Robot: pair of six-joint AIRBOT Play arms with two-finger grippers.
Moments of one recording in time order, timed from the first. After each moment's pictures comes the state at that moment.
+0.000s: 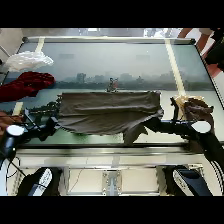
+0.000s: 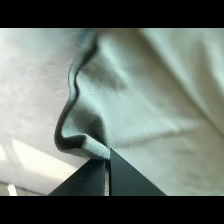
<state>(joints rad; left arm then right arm) 0.36 -0.77 0.40 0.93 -0.91 -1.58 -0.05 -0.70 0.48 -0.57 1.08 1.29</state>
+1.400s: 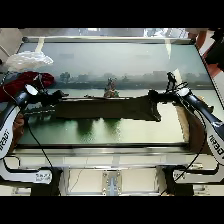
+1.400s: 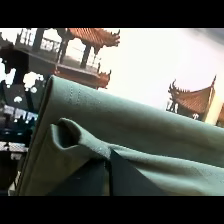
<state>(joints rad) 0.15 -1.50 1.07 1.19 -0.74 -1.54 -0.05 -1.46 0.98 -0.79 0.68 1.20</state>
